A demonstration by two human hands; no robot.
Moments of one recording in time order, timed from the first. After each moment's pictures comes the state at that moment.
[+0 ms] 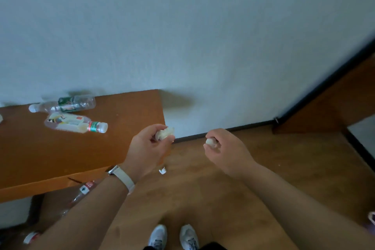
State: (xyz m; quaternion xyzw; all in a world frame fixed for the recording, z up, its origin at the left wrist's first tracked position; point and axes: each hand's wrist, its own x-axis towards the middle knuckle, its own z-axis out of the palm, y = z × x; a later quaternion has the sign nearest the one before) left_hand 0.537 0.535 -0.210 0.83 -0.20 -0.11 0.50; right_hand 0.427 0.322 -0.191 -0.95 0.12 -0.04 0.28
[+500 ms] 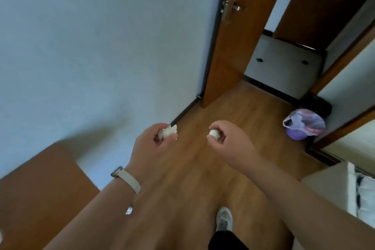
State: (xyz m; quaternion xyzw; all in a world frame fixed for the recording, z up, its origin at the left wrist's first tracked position) left_hand 0.476 0.342 -0.188 0.73 -0.44 -0.22 0.48; right_hand 0.269 0.242 -0.146 -0.84 0.43 -0.18 0.27
